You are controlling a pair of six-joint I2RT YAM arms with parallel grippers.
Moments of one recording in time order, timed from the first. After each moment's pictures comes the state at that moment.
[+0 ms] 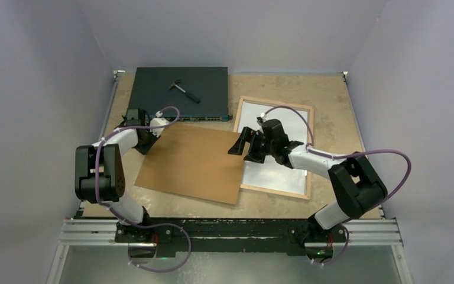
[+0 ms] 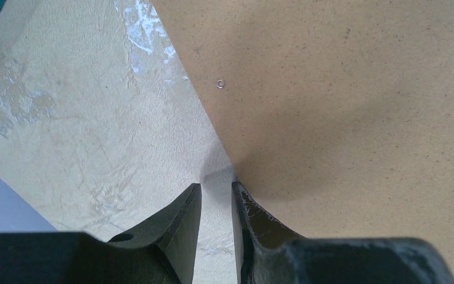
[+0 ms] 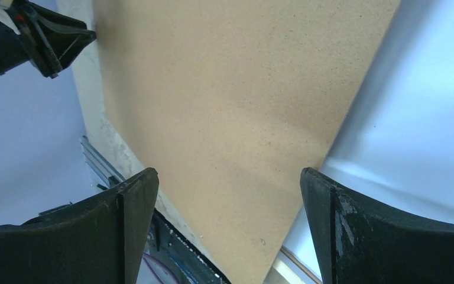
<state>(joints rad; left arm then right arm) 0.07 1.64 0.90 -0.42 0.02 0.72 0.56 1.54 0.76 0.07 -0.36 0.88</state>
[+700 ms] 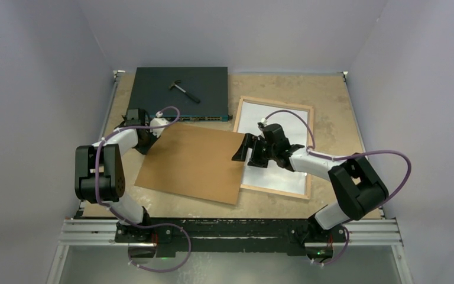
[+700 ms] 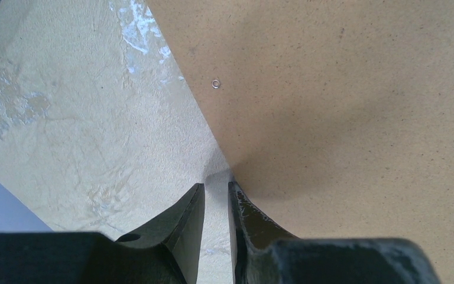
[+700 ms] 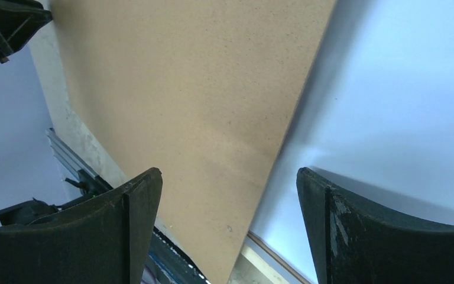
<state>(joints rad) 0.07 1.64 0.90 -0.42 0.02 0.72 0.55 1.52 0.72 0.03 -0.34 0.81</state>
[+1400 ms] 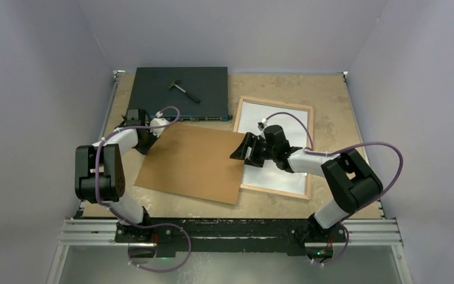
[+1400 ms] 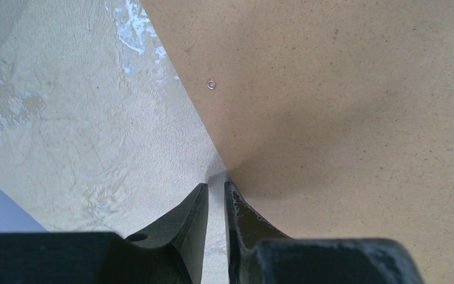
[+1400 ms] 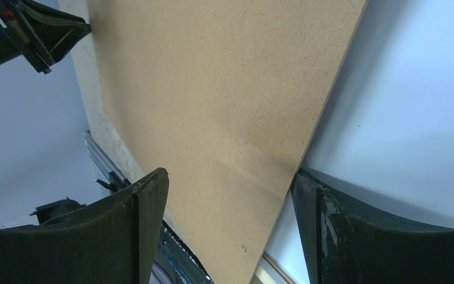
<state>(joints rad) 0.07 1.64 0.90 -0.43 0.03 0.71 0.54 1.58 0.67 0.22 -0.41 0.89</state>
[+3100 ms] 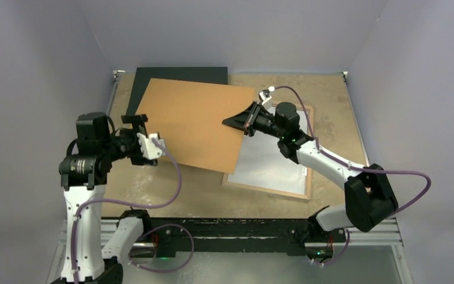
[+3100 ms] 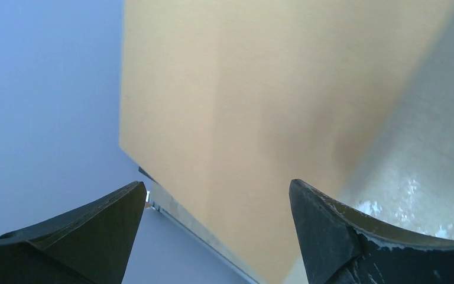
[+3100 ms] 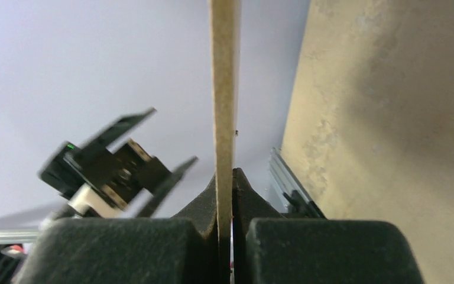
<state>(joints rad) 0.04 0.88 1.29 -1.08 0.65 1.30 0.53 1.41 0.86 0.45 -0.57 1.33</state>
